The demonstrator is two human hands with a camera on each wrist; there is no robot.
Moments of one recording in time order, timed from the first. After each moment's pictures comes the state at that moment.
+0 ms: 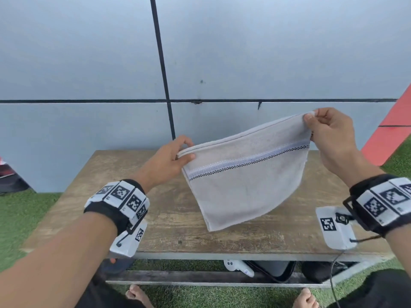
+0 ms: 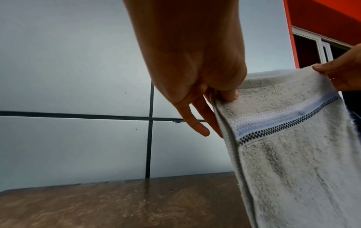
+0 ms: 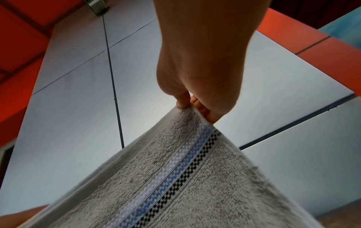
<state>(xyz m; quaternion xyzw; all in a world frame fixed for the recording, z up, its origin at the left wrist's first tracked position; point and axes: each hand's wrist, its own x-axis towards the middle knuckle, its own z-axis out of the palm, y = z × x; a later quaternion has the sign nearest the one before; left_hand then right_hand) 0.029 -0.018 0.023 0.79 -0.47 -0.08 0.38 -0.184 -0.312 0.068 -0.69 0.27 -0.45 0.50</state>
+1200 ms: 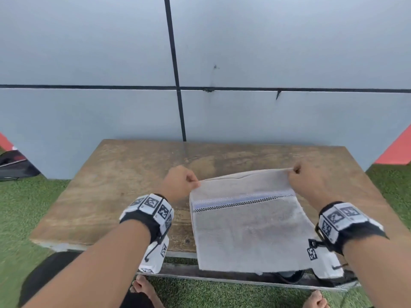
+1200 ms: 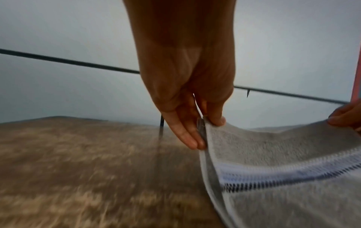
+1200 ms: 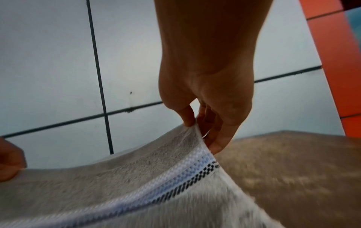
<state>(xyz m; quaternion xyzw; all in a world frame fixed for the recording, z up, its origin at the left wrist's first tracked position) 0.044 -0.026 -0.066 0.89 -0.32 -0.18 0.28 -0.154 -0.295 -0.054 -0.83 0.45 -0.13 0.29</state>
